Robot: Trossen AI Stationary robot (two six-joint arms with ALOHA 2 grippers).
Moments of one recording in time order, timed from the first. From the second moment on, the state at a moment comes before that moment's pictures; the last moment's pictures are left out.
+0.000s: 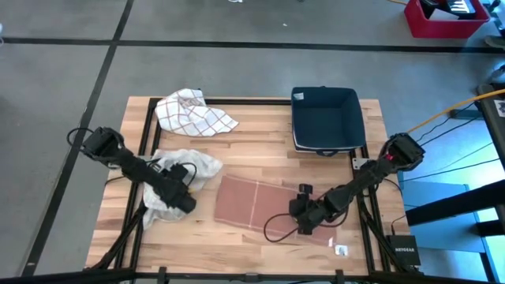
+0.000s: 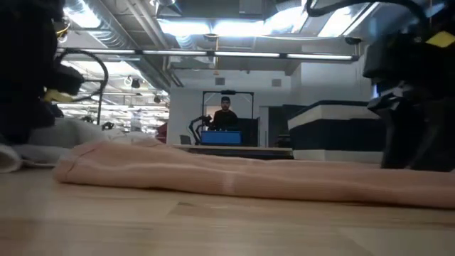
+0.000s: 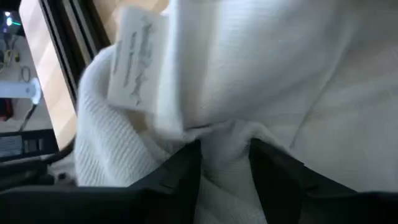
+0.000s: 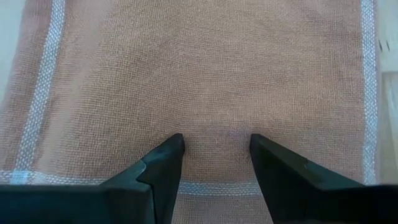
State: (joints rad) left arm -0.51 1.59 0.75 -1.24 -0.36 -1.52; right arm 0.62 1.68 0.75 -0.32 0.32 0.61
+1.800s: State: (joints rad) left arm -0.49 1.81 1.15 -0.71 -0.32 -0.90; right arm 0.66 1.57 0.81 -0.33 0.41 0.53
